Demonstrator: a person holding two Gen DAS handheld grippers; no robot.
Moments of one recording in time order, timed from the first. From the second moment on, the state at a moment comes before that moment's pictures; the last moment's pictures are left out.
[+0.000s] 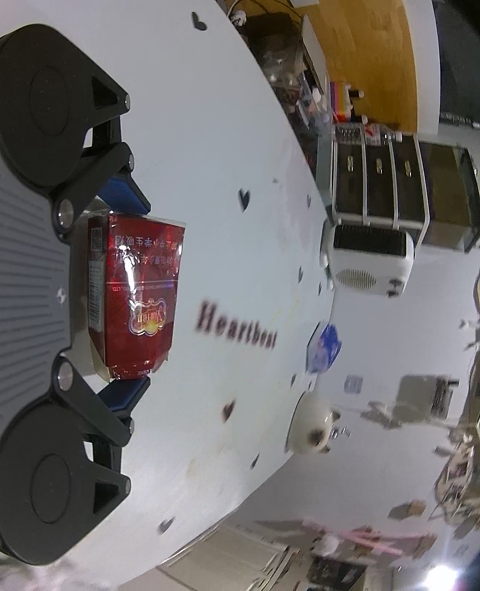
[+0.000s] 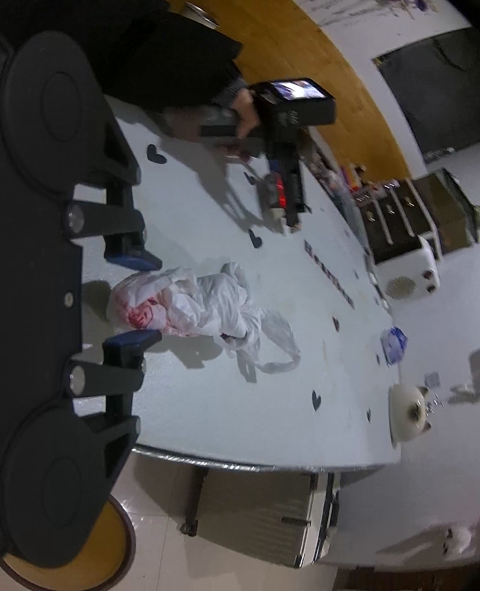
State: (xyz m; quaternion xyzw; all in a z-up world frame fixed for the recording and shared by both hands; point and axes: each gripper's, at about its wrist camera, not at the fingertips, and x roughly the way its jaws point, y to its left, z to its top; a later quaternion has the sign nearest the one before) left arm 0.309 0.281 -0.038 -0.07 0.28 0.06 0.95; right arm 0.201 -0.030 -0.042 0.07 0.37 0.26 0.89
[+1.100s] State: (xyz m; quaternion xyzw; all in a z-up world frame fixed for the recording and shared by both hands) left arm 0.117 0.182 -0.029 -0.09 0.25 0.07 0.96; right arm 0.166 -0.051 -0.056 0.08 0.31 0.24 0.92
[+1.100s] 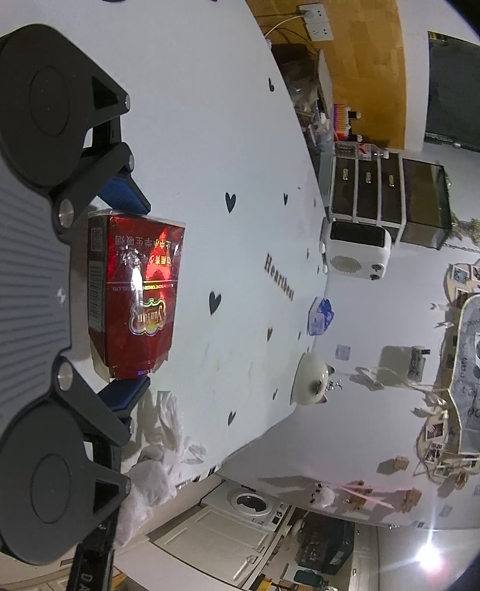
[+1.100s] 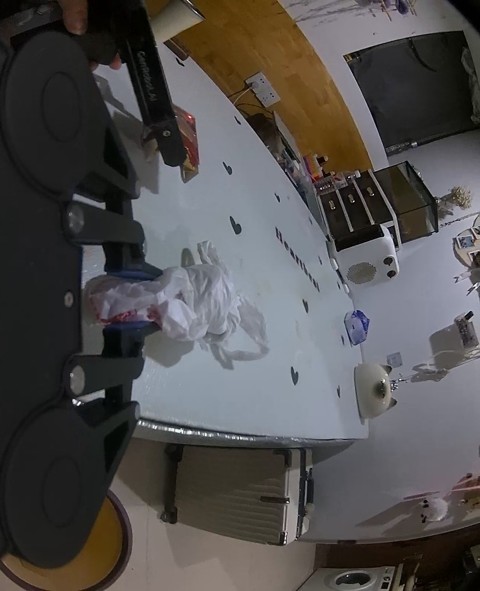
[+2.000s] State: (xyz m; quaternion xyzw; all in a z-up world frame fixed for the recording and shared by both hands) left arm 0.044 0.074 0.008 -0.04 0.22 0.04 0.97; right arm 0.077 -0.146 -0.010 0.06 0.22 0.20 0.95
